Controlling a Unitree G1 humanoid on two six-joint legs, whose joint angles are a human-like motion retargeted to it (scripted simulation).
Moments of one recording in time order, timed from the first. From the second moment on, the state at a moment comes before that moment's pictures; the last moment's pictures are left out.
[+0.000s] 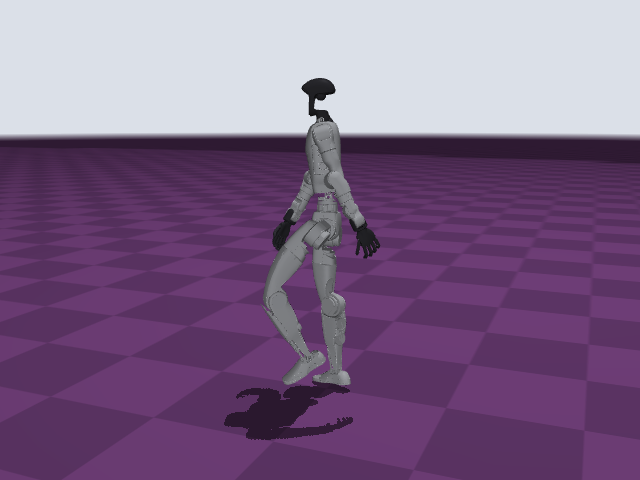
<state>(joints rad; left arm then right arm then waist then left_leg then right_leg) 0.24 0.11 0.32 1.70 0.03 0.13 -0.24 -0.29 -0.08 0.35 1.22 -0.44 -0.08 0.07 0.17 -0.07 0.10 -0.50 0.32 0.57 1.12 -0.06 -0.12 0.08 -0.13 -0.50 0.00 0.04 0.06</state>
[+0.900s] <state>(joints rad) 0.28 0.13 0.27 1.70 0.07 0.15 -0.21 -0.22 -0.06 0.27 1.13 -0.28 -0.12 0.09 0.15 -0.09 0.09 -0.56 0.33 0.50 1.27 -0.11 -0.19 0.06 -0.12 -0.46 0.01 0.07 0.05</state>
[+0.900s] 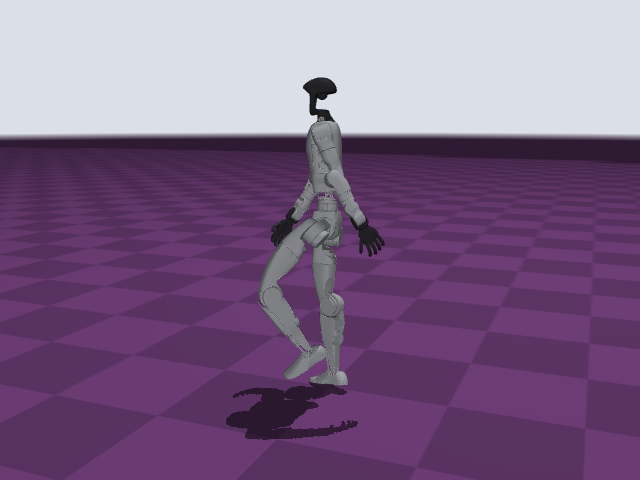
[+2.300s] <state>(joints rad) -0.22 0.16 -0.01 1.34 0.08 -0.04 -0.22 0.15 -0.33 -0.20 1.60 -0.35 -0.03 0.00 -0.10 0.03 0.11 0.00 -0.05 0.44 0.15 -0.55 0.03 -0.44 -0.21 -0.41 1.12 0.41 0.08</state>
